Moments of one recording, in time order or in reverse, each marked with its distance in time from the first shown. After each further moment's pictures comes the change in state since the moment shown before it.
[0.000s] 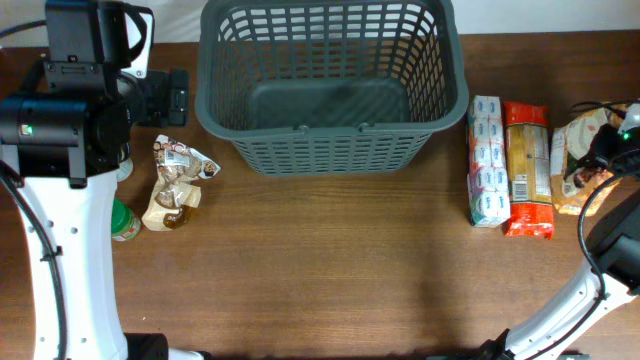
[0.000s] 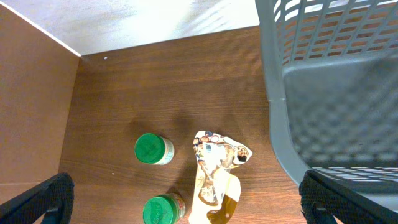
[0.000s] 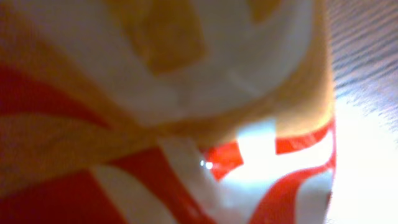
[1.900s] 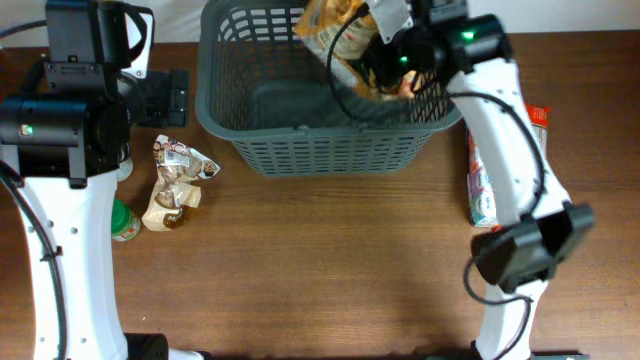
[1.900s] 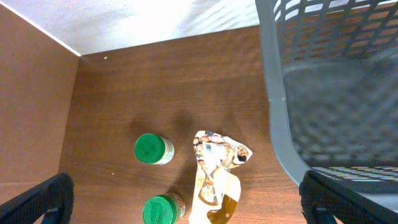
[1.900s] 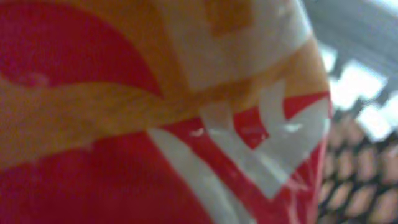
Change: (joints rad) left arm 0.000 0.000 0.000 -0.001 0.000 0.000; right arm 0.925 -0.153 0.321 0.165 -0.063 -0.172
